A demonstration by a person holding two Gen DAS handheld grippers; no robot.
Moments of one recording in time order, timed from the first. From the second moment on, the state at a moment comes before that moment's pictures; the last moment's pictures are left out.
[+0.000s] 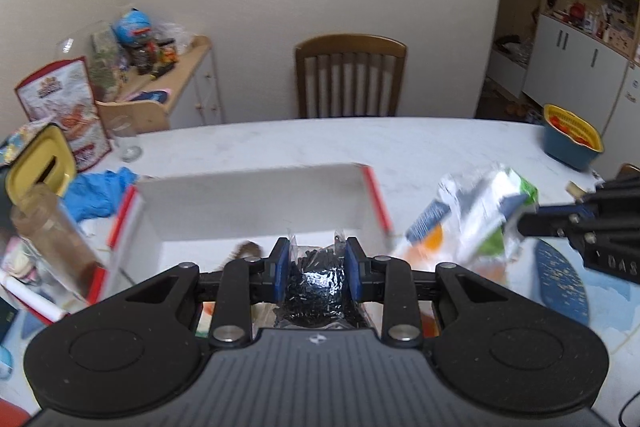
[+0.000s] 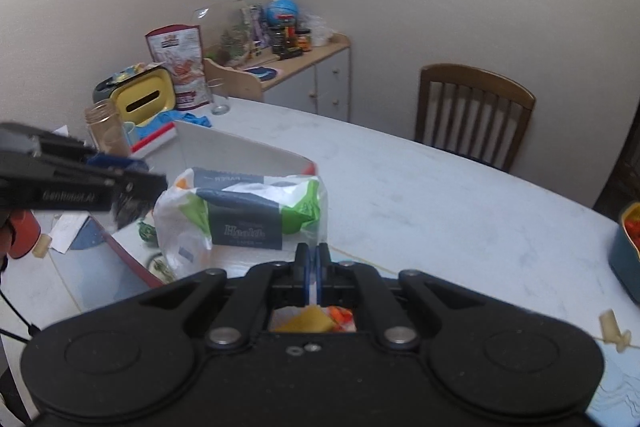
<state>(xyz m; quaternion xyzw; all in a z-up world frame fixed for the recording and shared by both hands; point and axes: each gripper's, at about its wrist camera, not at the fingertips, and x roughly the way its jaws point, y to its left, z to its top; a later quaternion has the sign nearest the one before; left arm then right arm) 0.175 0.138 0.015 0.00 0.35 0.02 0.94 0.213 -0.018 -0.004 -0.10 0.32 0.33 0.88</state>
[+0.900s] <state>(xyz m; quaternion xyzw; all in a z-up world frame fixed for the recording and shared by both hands) 0.279 0.222 -0.047 0.01 0.41 0.05 0.91 0.226 0.125 -0.052 -0.21 0.34 0.33 0.85</state>
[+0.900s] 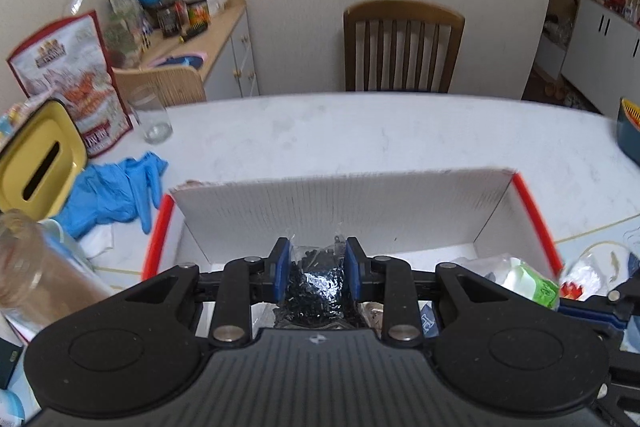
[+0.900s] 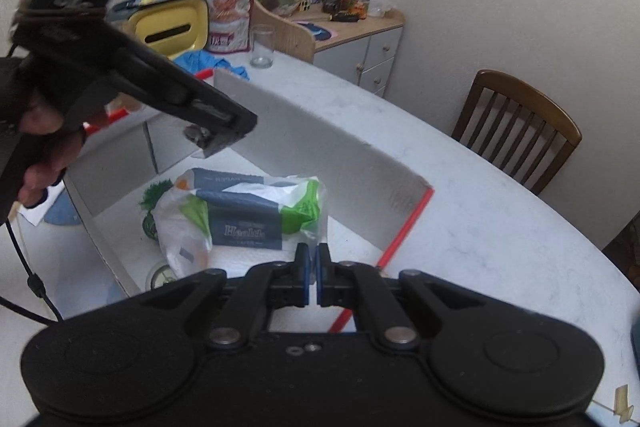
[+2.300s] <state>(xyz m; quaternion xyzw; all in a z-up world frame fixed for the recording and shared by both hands) 0.322 0.218 -0.095 0.02 0.51 0.02 0.86 0.216 0.118 -0.046 -0.15 0.39 0.37 0.83</state>
